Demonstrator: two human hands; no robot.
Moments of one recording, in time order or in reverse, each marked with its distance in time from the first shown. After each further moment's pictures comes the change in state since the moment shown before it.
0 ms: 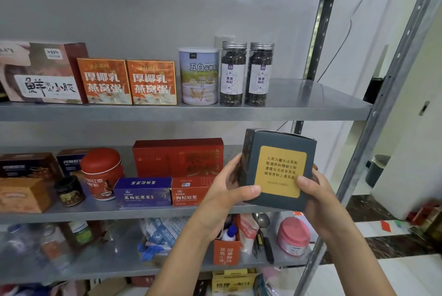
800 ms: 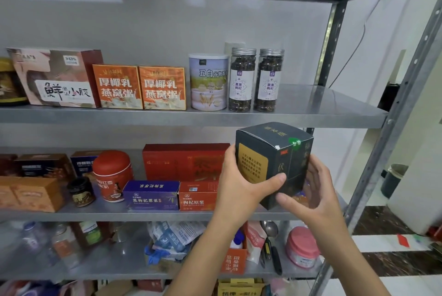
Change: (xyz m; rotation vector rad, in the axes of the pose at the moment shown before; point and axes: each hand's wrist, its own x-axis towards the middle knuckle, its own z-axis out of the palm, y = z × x) left_hand 0.013 0.023 0.024 0.284 0.354 0.210; right_hand -0.008 0.006 0.020 -0.320 0.061 -0.315
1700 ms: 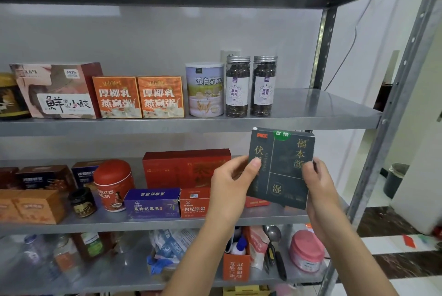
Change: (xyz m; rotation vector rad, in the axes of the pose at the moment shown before) left_hand 0.001 0.014 -0.007 -0.100 -0.015 -0.063; right_hand 0.023 -0.008 0.000 0.249 0.117 0.217
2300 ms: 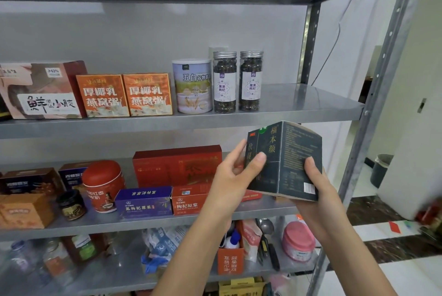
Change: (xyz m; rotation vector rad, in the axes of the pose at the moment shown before) left_hand -0.005 0.009 0.010 -0.069 -0.216 -0.081; right_hand -0.017 0.001 -0.018 0.312 -0.044 0.105
